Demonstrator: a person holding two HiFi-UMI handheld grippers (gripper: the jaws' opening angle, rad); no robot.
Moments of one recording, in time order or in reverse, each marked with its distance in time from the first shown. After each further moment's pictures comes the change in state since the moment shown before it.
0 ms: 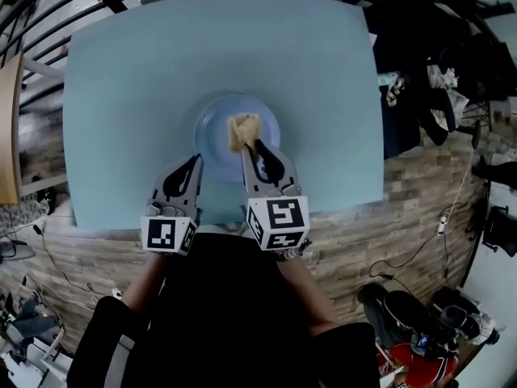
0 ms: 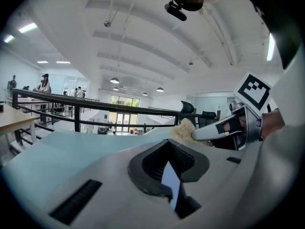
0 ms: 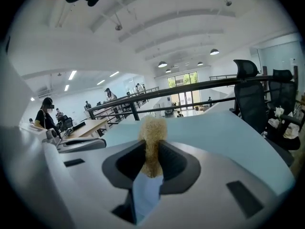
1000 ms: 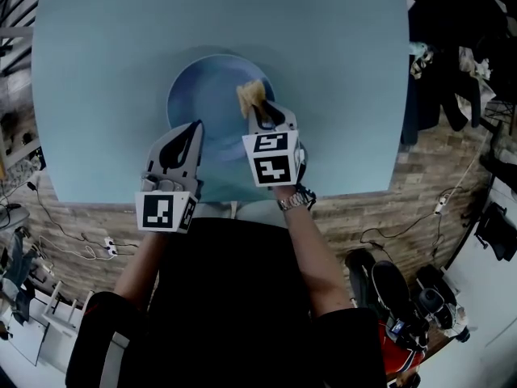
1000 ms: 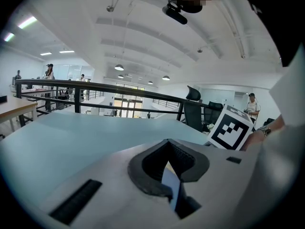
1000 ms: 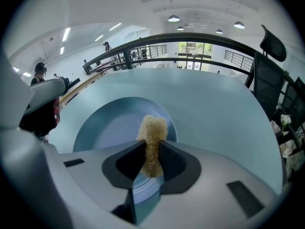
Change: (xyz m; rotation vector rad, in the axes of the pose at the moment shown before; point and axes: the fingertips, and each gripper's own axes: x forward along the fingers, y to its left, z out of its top) left arm 0.078 -0.024 -0.074 -0.064 0.159 0.060; right arm 0.096 -0.111 -0.158 -0.120 0.571 0.005
